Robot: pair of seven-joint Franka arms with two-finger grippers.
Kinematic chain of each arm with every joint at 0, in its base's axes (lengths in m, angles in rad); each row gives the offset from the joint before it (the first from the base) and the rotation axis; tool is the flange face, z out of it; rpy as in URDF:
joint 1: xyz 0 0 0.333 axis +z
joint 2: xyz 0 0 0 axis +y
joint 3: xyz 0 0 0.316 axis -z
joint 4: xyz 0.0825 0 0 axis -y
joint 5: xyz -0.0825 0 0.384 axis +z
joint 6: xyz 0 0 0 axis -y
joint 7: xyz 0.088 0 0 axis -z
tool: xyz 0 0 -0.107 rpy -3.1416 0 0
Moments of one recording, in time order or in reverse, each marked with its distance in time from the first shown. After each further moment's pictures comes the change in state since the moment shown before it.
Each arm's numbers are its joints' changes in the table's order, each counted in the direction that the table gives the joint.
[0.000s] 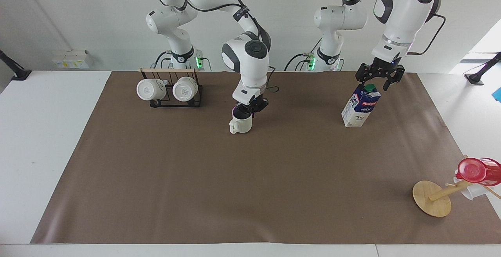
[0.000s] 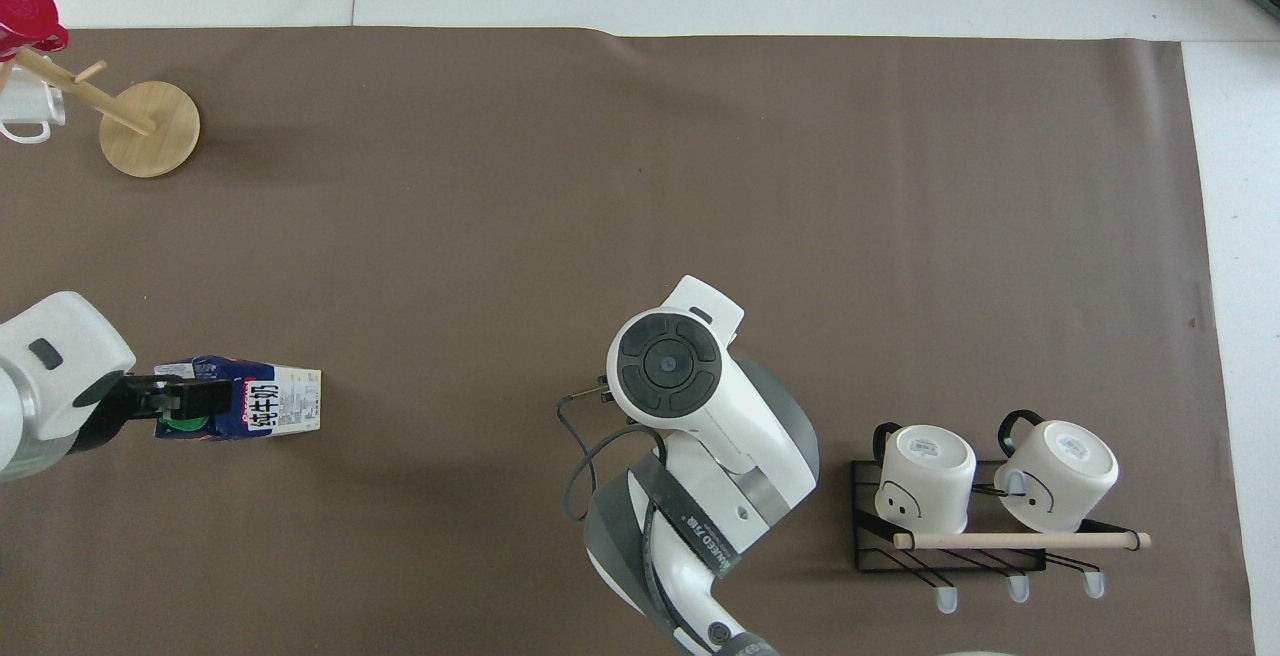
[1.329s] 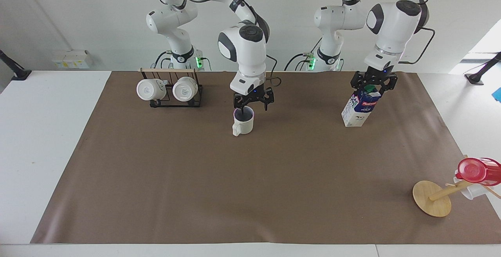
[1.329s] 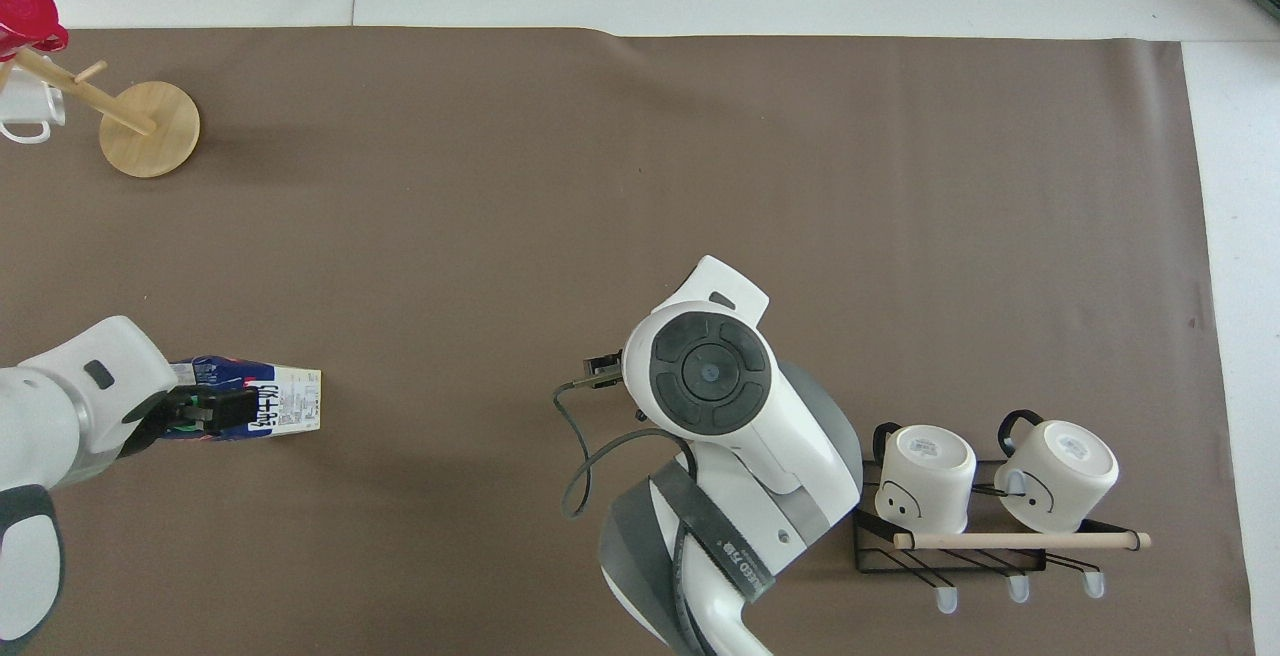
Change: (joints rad) left arm 0.001 -0.001 0.000 -0.114 0.009 0.138 0.040; right arm -0.024 -0.113 0.001 0.020 0.005 -0.027 0.009
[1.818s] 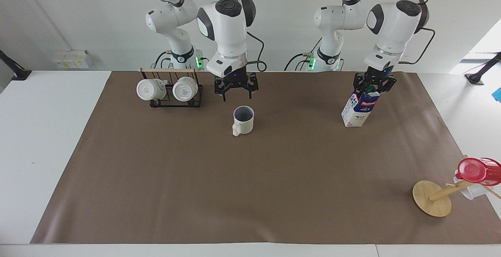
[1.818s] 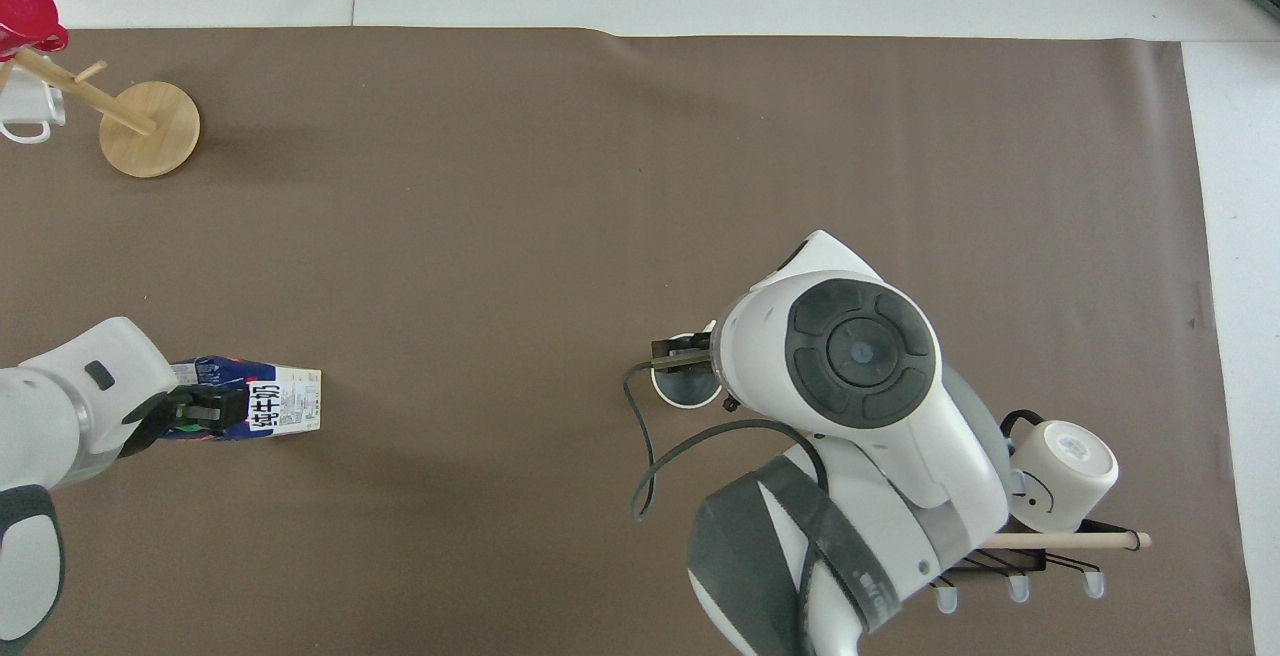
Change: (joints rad) left arm 0.000 0.000 -0.001 -0.001 0.000 0.000 0.006; right arm -0.091 -0.131 0.008 0.000 -0.001 -0.144 -0.006
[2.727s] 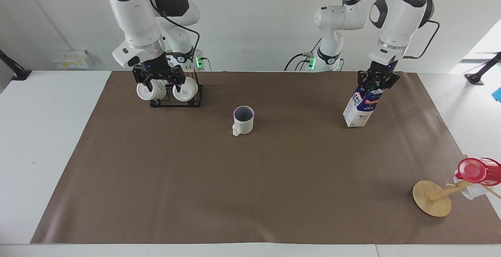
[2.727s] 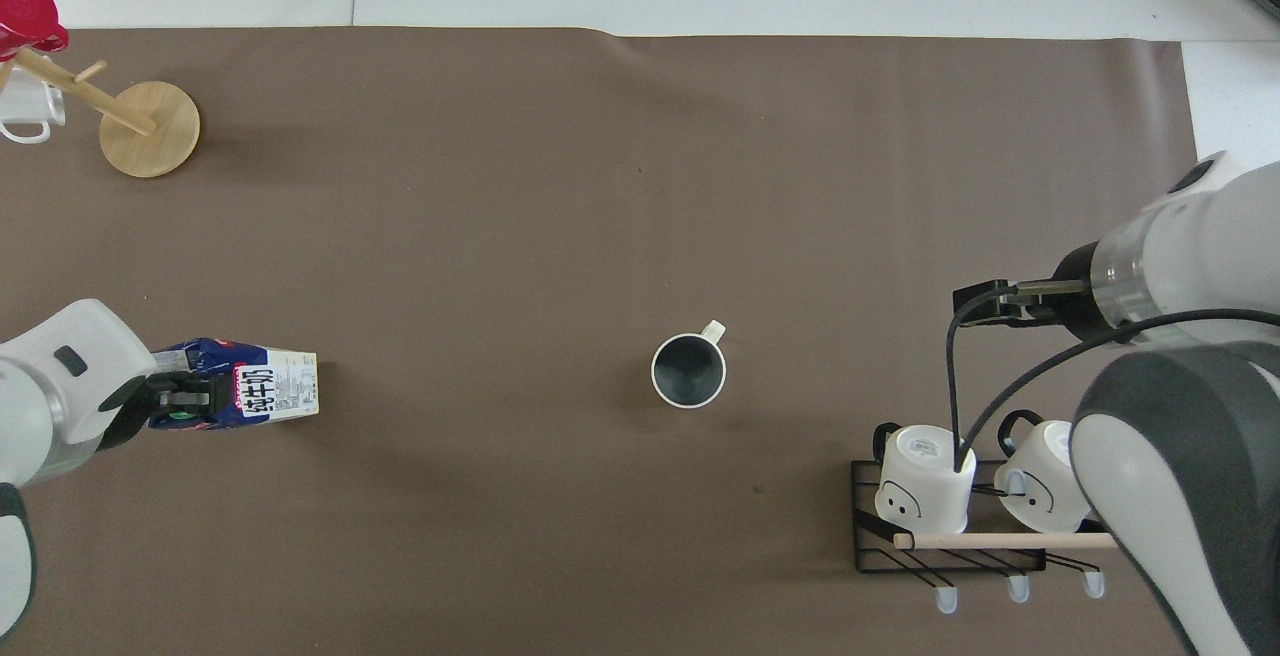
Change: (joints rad) left arm -0.019 -0.008 0.012 0.071 0.000 -0.053 -0.095; right arm -0.403 -0.129 0.011 0.032 0.001 -0.250 -0.337
